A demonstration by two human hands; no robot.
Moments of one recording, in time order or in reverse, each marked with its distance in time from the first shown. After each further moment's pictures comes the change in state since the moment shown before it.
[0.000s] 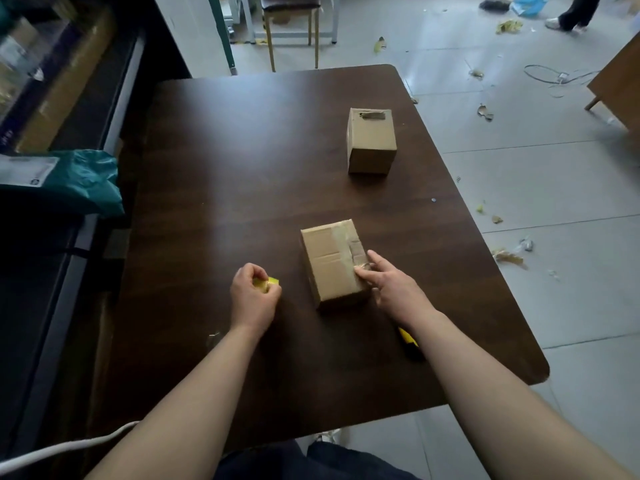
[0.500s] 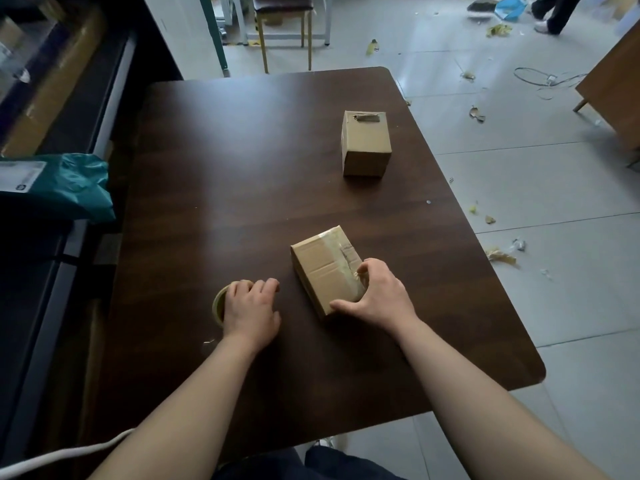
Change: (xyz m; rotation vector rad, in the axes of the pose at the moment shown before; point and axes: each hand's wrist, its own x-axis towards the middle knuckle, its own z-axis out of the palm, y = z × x) left_hand 0.001 -0.014 0.002 0.889 -0.240 0.402; right_hand -0.005 -0.024 0.005 0.145 0.124 0.142
